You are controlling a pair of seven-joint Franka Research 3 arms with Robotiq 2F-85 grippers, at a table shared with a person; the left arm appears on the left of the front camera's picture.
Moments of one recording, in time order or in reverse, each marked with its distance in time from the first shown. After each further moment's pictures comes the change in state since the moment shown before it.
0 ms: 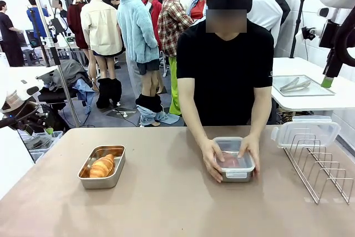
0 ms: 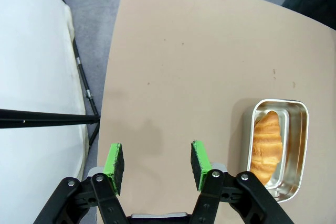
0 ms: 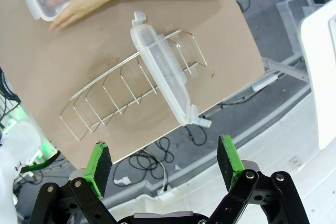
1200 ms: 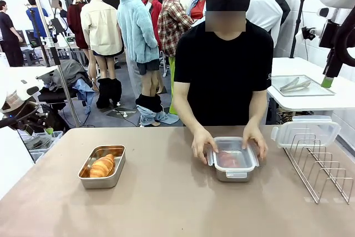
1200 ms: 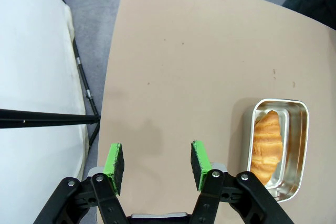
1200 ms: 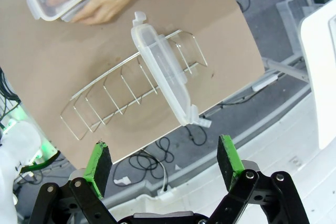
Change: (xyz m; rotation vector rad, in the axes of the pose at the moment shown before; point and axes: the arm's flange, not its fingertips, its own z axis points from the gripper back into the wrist) left arm 0.000 0.000 0.000 0.000 0.000 0.000; right arm 0.000 0.000 0.000 0.000 0.000 0.000
